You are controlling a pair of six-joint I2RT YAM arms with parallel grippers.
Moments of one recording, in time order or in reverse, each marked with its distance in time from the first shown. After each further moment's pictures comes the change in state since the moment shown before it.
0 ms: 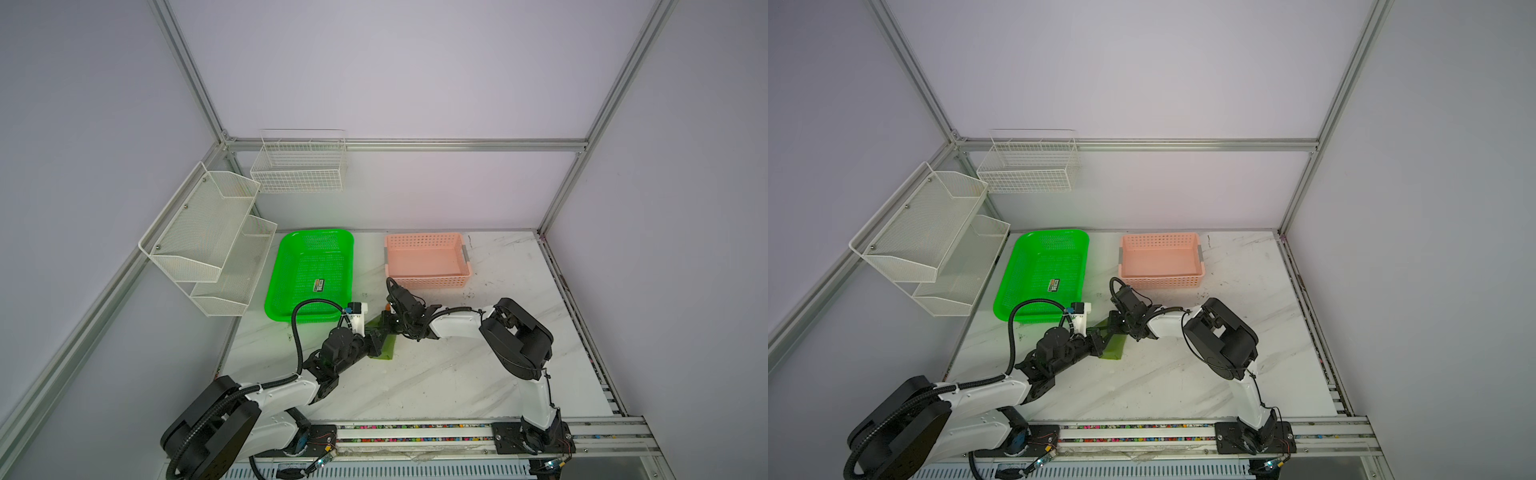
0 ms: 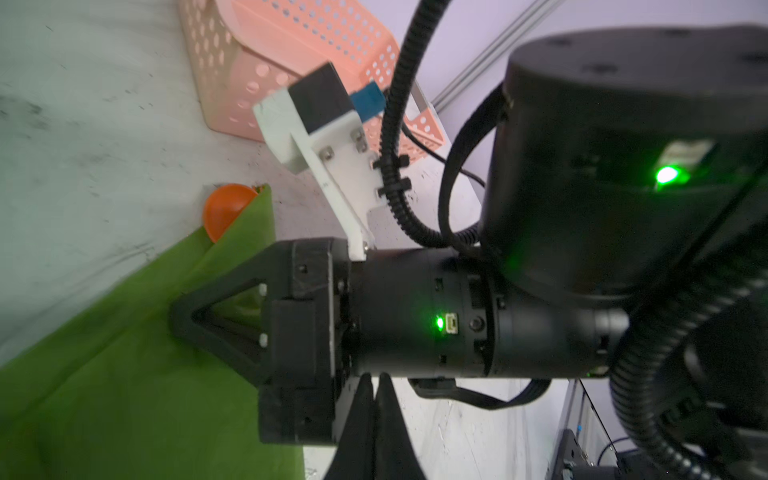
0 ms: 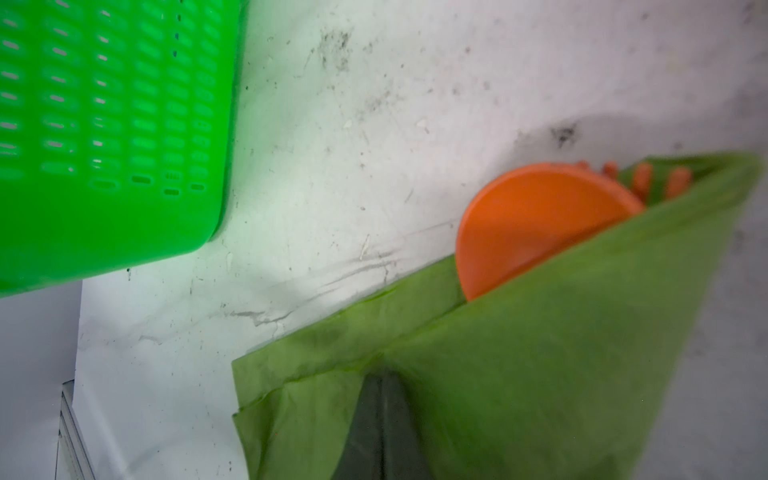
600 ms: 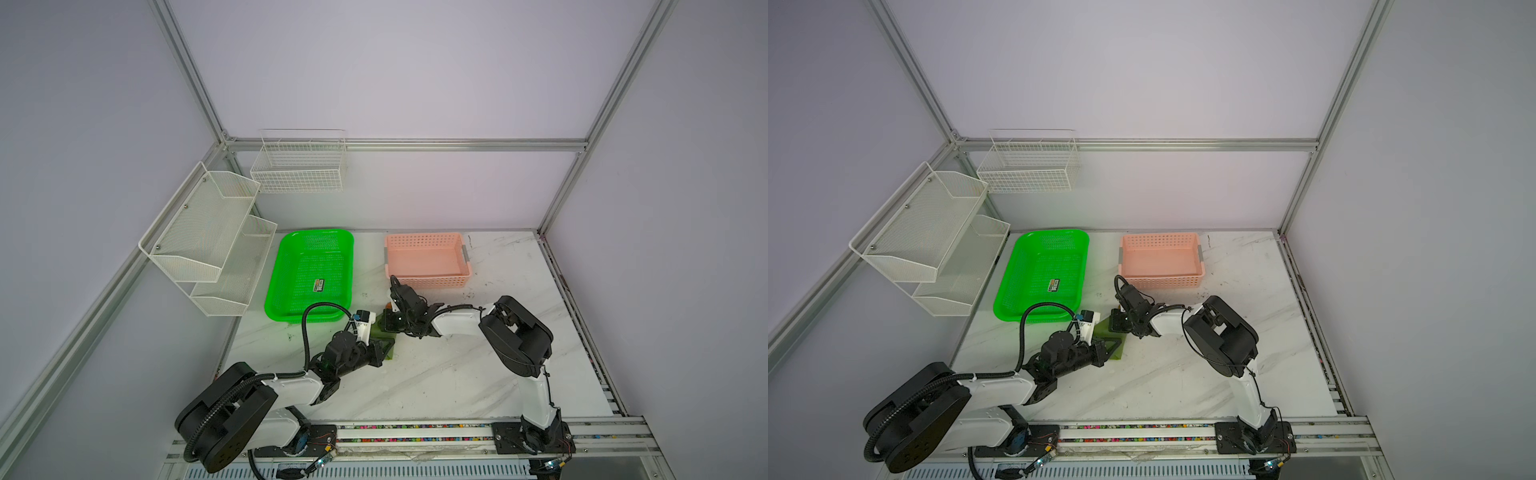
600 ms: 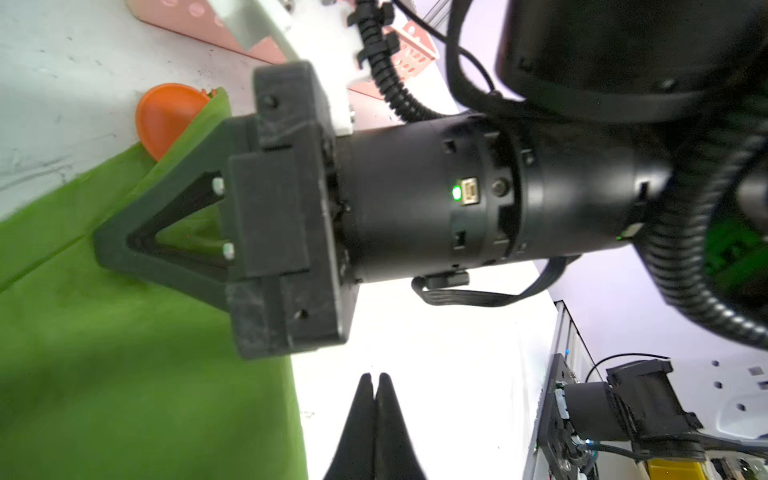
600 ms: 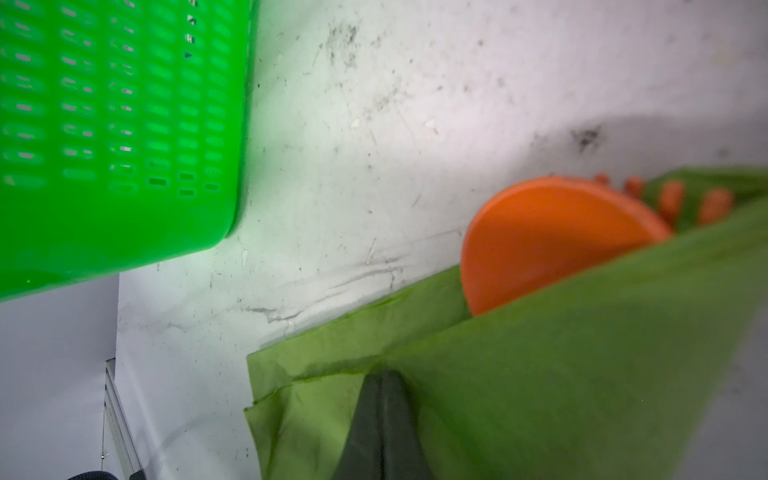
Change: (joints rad) left arm -0.002 0.087 -0.043 0.053 0.100 0.043; right arm -0.033 0.013 -0.009 0.038 -0.084 0.002
